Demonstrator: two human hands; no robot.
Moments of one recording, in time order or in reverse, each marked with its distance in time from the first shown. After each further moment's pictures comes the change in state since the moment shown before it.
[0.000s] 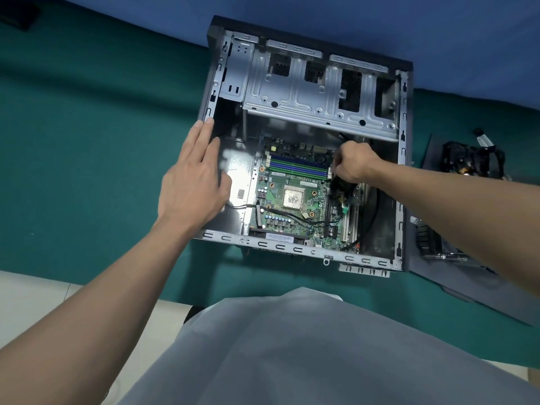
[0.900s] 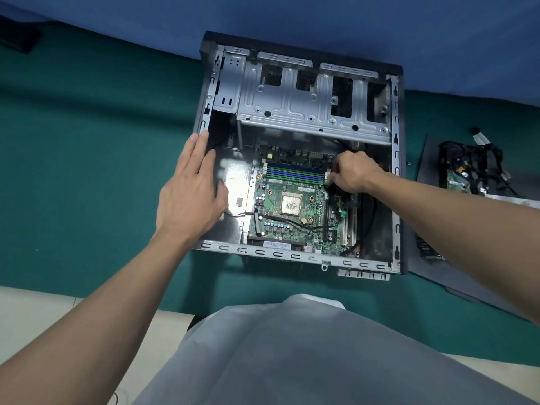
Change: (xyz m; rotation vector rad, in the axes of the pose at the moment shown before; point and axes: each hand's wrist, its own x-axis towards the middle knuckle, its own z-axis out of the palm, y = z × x) left_hand 0.001 -0.002 0.003 -0.001 0.015 0.015; right_hand -0.013 0.007 0.003 -0.016 0.016 -0.003
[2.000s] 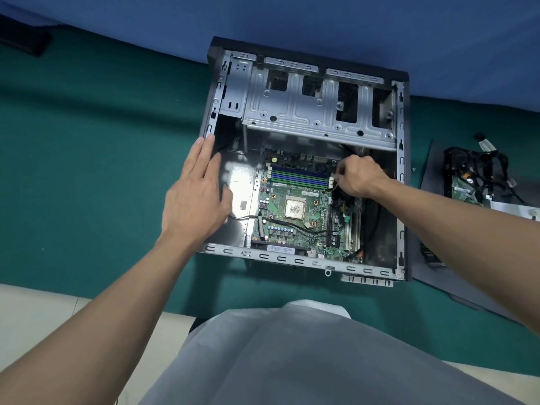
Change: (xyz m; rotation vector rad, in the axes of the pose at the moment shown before) left_hand 0.000 -0.001 0.002 0.000 0.008 0.001; right_hand -0.003 -0.004 -0.001 0.085 0.030 0.046
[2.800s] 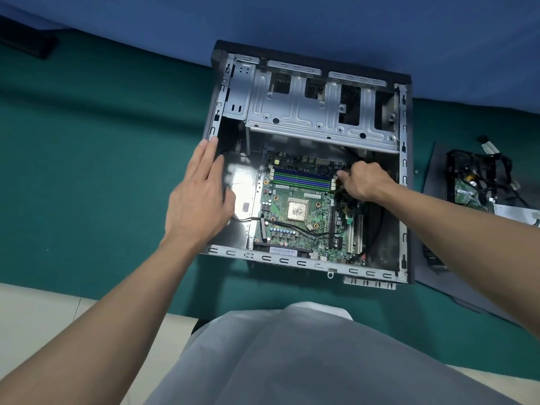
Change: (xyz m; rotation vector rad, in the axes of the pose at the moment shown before) left_hand 0.000 0.000 -0.001 -0.011 0.001 -0.005; right_hand 0.002 0.009 0.005 0.000 0.001 0.063
